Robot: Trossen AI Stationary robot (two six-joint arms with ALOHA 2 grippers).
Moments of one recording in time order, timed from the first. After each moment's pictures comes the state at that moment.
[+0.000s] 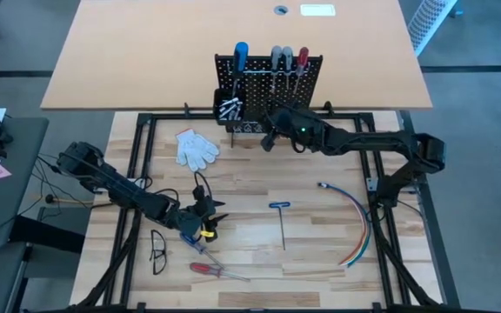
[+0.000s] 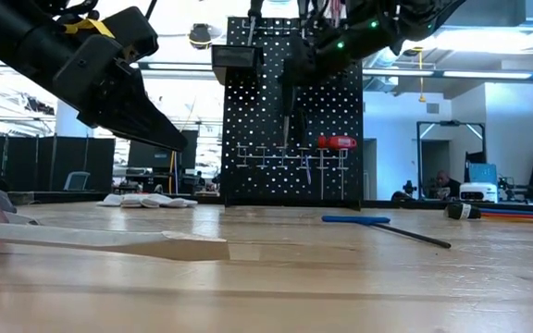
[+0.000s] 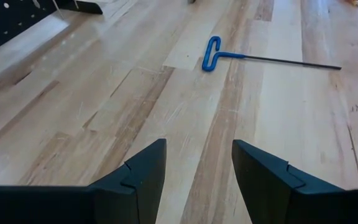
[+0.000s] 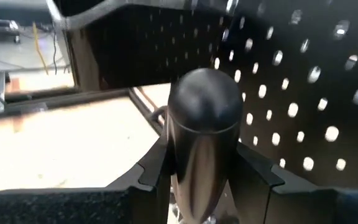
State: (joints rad) left arm -0.45 1.46 0.53 0.31 -0.69 -0.40; right arm -0.33 1.55 1.02 0.33 0.31 -0.10
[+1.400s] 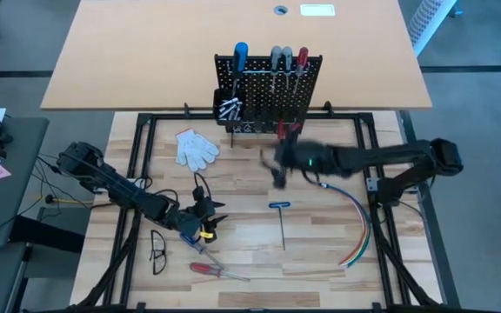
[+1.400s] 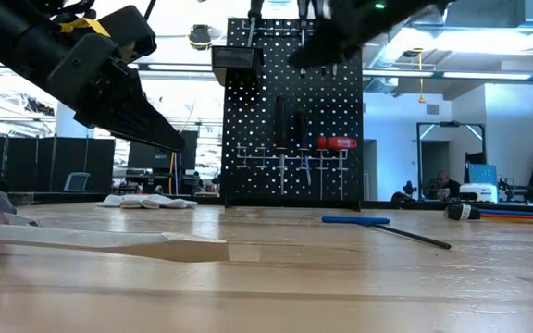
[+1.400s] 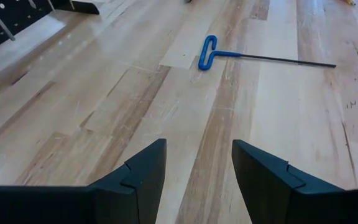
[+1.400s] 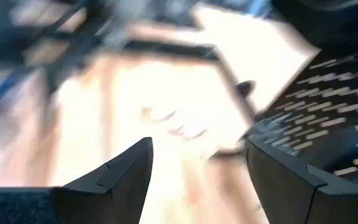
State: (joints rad) left arm -0.46 1.46 0.53 0.31 -0.70 -0.40; right arm -0.03 1.41 0.97 0.01 0.31 -0.17
